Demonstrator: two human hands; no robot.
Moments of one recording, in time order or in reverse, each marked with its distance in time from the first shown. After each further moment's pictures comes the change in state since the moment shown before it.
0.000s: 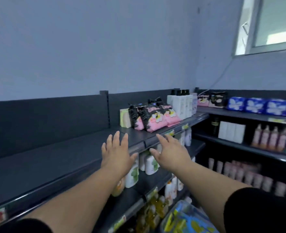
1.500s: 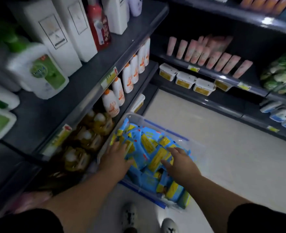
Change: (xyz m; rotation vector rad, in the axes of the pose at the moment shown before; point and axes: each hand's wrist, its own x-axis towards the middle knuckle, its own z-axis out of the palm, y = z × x) left_hand 0.019 0.150 0.520 -0.098 -0.889 0.272; right_hand -0.026 0.383 0.353 0.181 -0.616 0.693
